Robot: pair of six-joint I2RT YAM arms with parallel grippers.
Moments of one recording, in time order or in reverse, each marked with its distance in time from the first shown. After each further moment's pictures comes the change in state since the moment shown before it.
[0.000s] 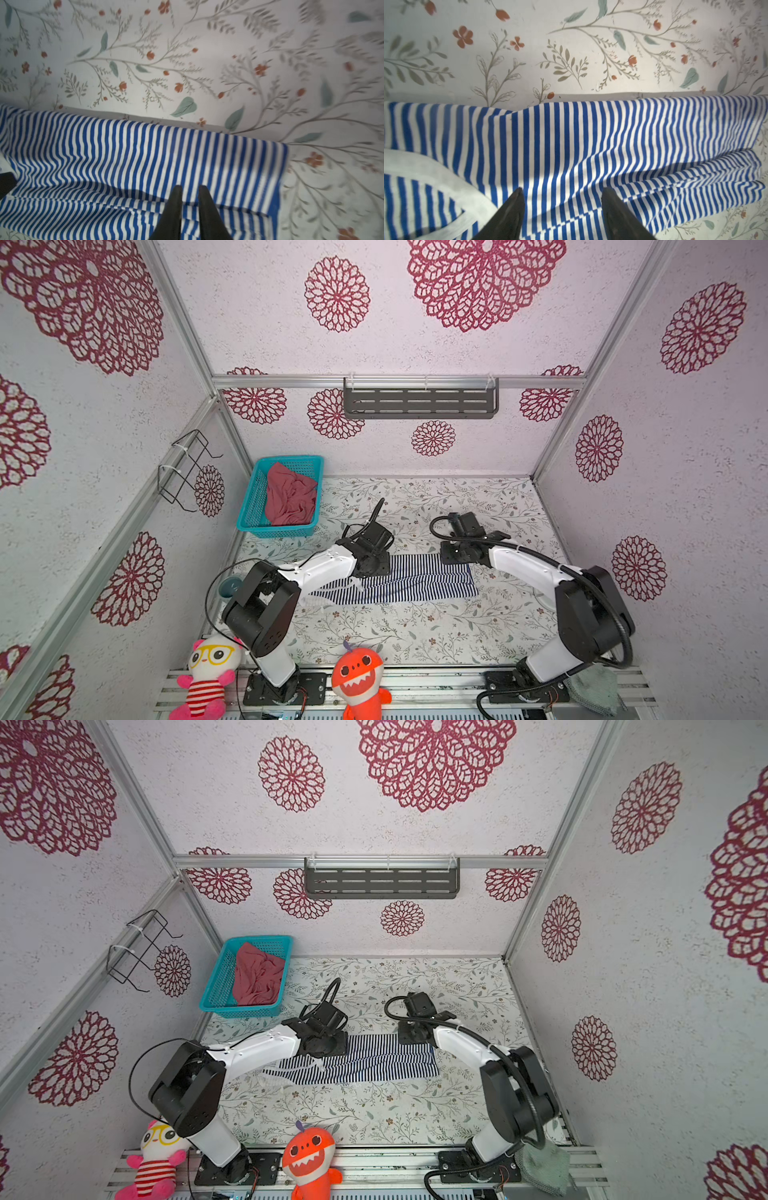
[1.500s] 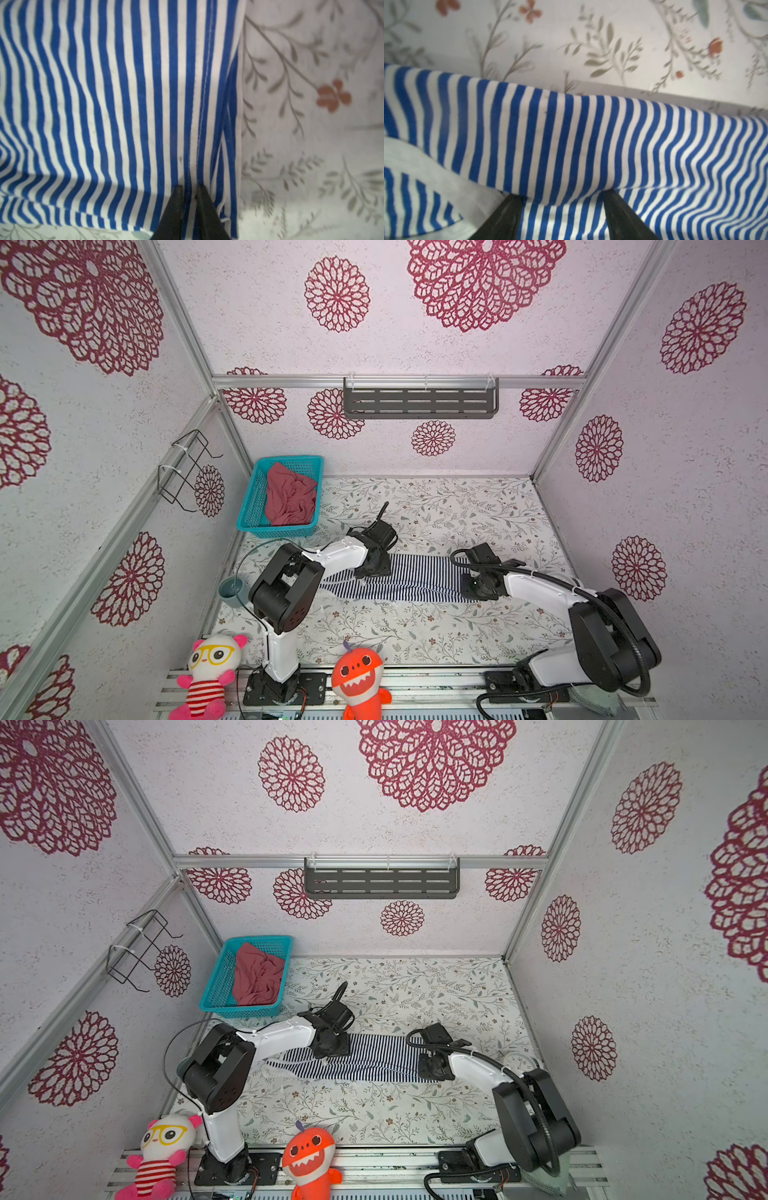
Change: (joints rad) left arm 0.028 0.234 0.209 -0.111 0.015 0.000; right arm -0.077 -0.264 -0.368 -0.101 0.045 0.156
